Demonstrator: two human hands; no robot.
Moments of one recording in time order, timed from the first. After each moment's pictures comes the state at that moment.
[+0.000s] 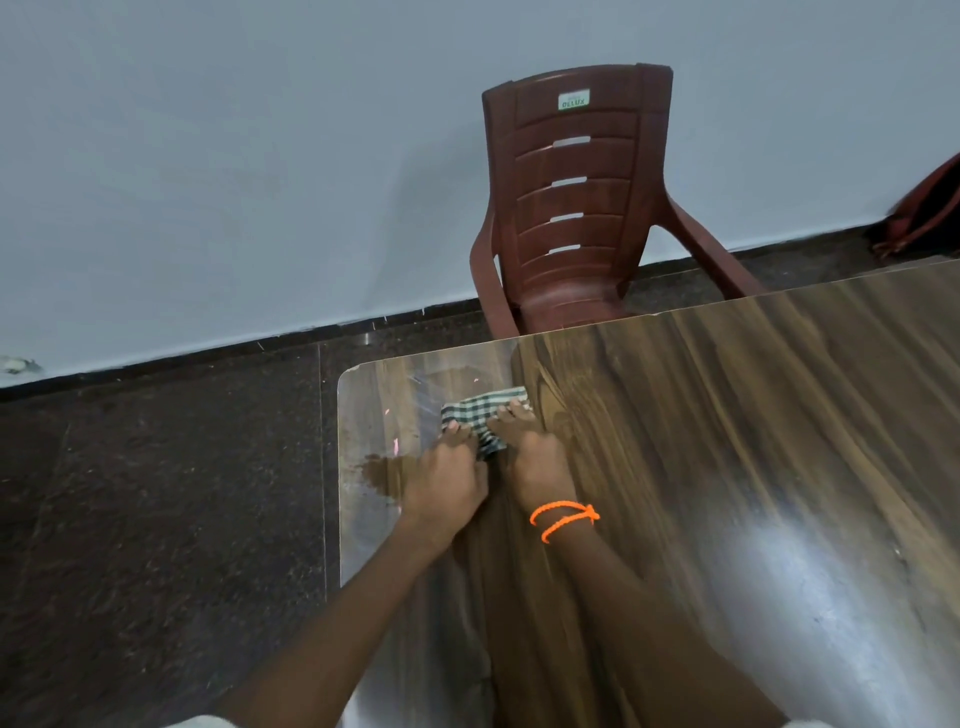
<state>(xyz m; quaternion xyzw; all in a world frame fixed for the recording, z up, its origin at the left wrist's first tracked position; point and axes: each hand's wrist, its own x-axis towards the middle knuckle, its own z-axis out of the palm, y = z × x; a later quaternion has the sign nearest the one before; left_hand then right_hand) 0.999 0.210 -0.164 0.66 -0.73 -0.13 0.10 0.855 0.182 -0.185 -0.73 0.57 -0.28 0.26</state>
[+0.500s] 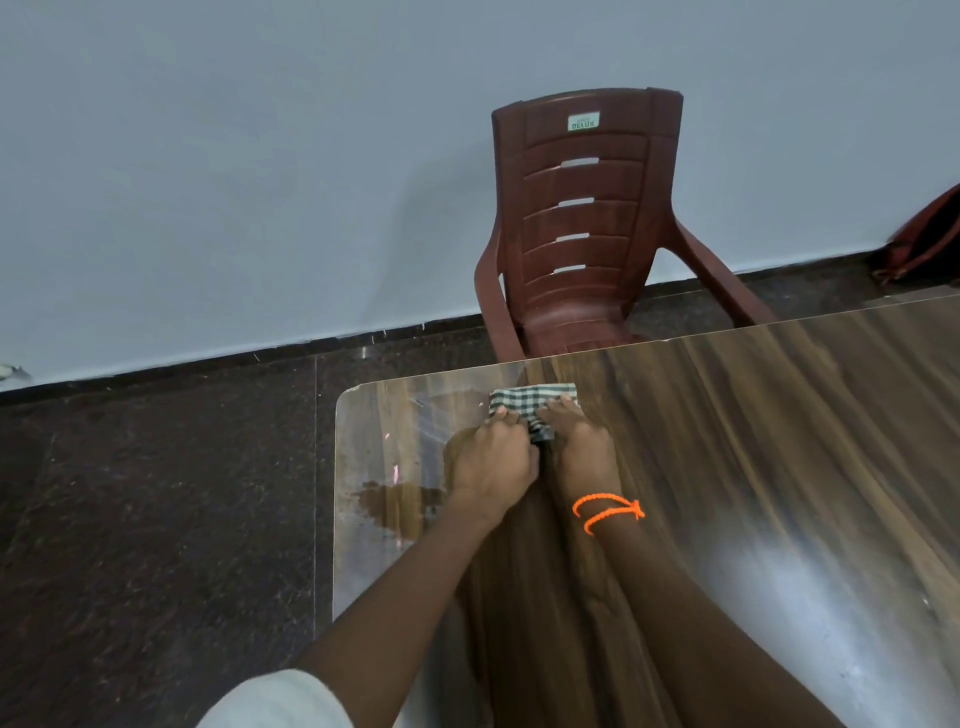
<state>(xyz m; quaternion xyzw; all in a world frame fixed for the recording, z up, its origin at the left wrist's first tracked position) 0.948 0.149 -0.147 0.64 -0.75 -0.12 0.10 0.810 0.134 -0.183 -0.70 0.62 -0.29 0.19</state>
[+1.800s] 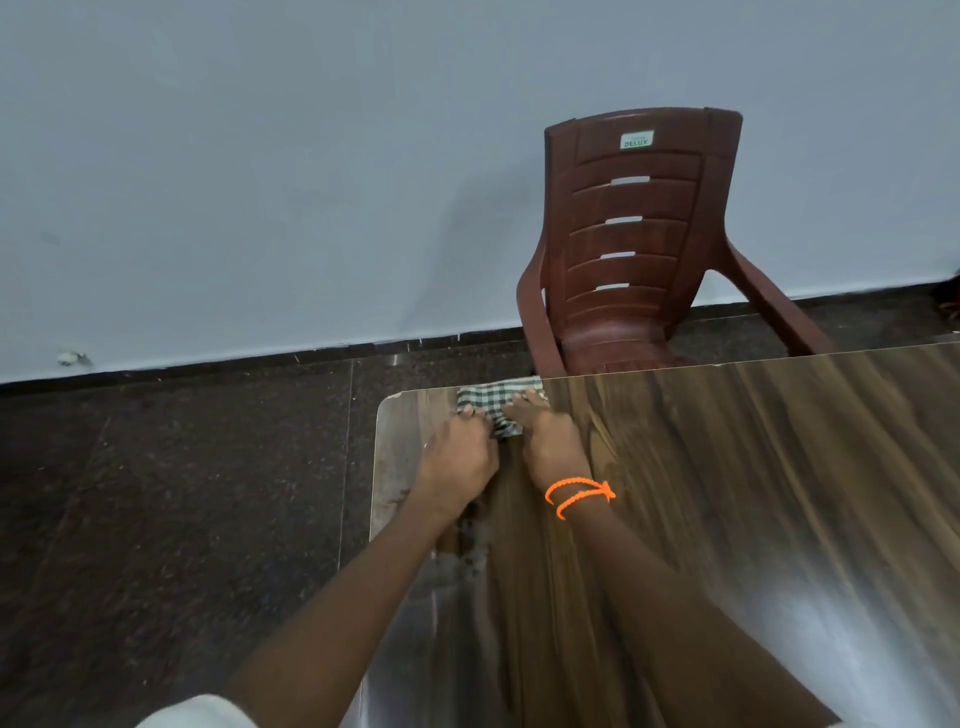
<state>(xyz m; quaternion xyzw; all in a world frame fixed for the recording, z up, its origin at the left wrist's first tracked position) 1.038 0.127 -0.164 0.68 -0.72 -0.12 0.13 0.890 0.090 -0.186 -0.75 0.55 -0.24 0.28</state>
